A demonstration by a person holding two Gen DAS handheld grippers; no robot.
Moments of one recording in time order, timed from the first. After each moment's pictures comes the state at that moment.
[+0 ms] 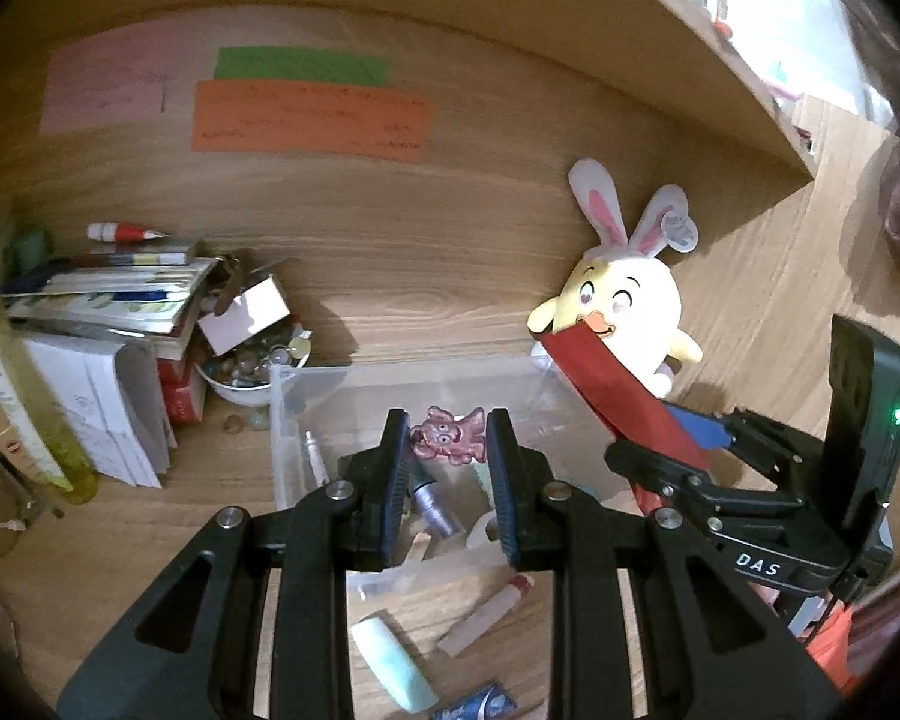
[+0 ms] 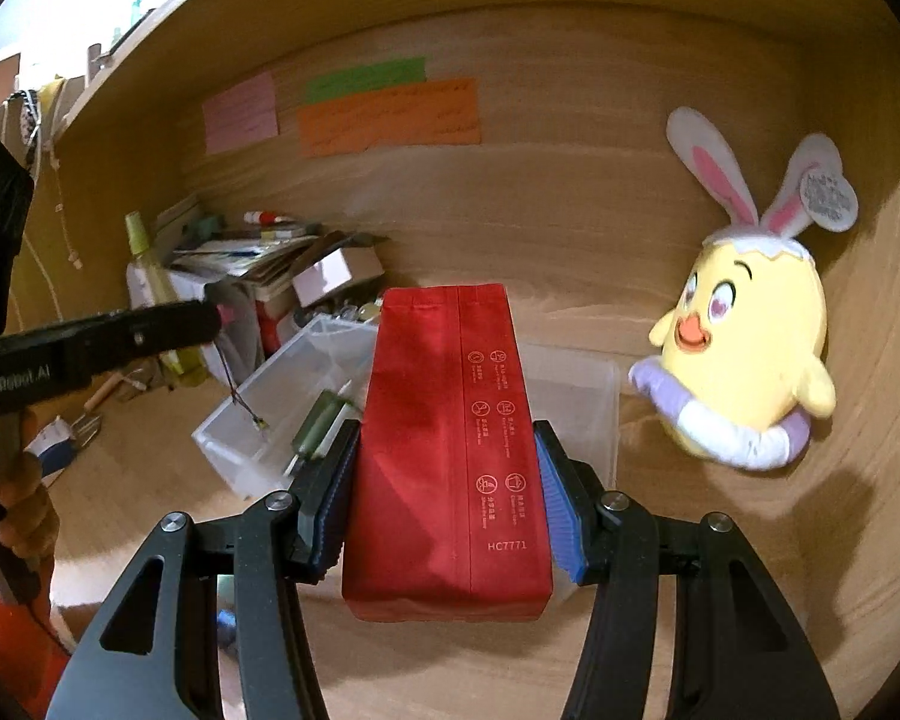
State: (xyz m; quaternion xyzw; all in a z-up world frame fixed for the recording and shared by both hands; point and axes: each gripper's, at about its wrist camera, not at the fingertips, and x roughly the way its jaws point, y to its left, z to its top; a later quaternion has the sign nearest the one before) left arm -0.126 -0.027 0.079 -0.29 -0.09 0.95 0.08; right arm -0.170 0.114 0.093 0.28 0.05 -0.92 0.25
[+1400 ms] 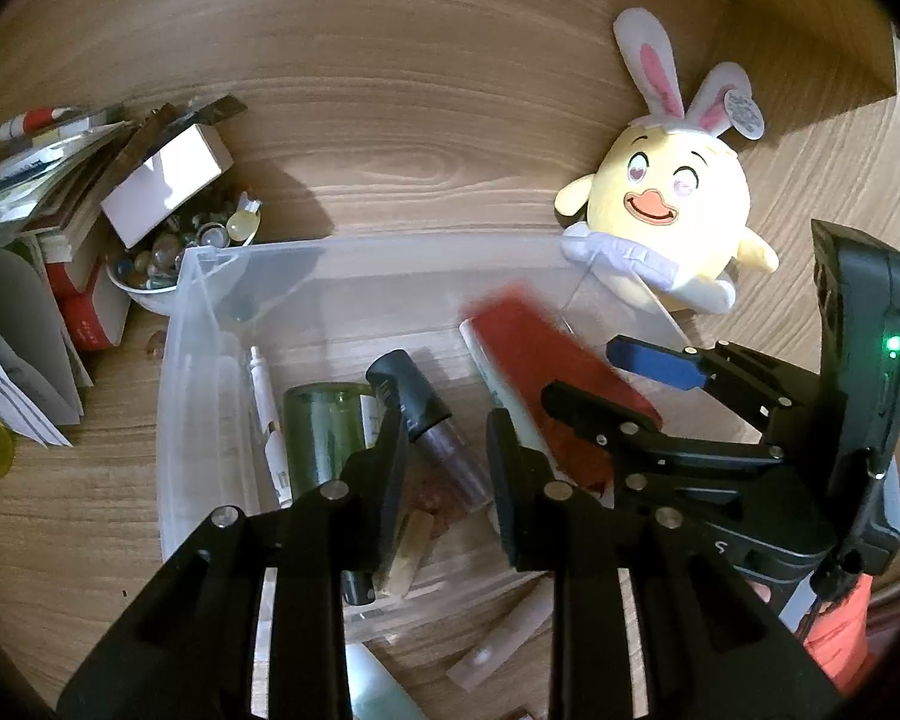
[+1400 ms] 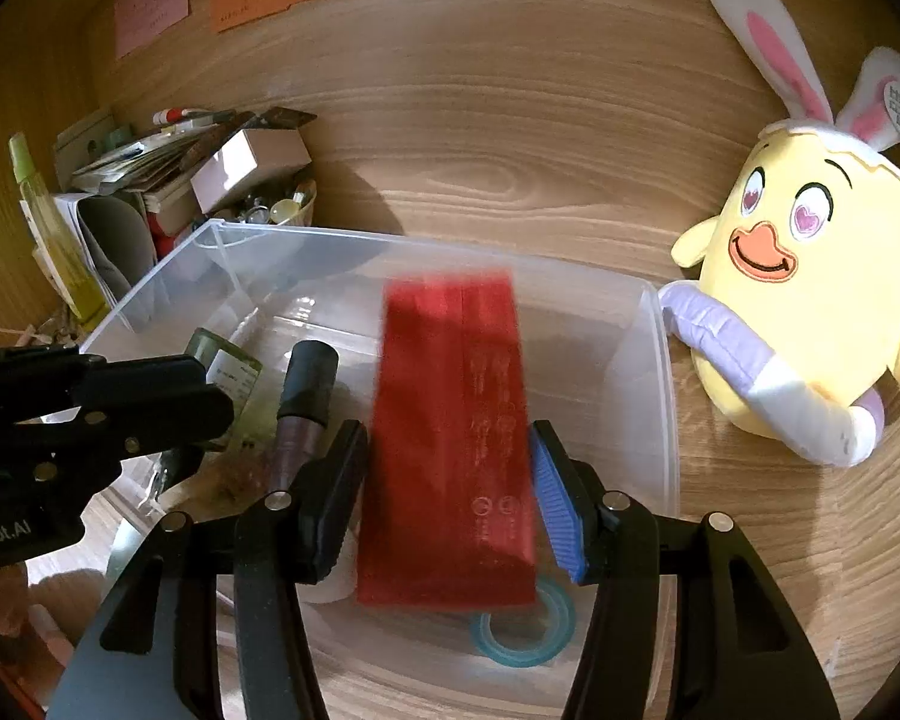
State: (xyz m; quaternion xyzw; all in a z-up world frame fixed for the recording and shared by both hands) left arm -0.192 -0.009 0.004 -0.40 -0.09 0.91 0.09; right arm -0.243 0.089 0.024 0.39 0.09 -0.89 0.21
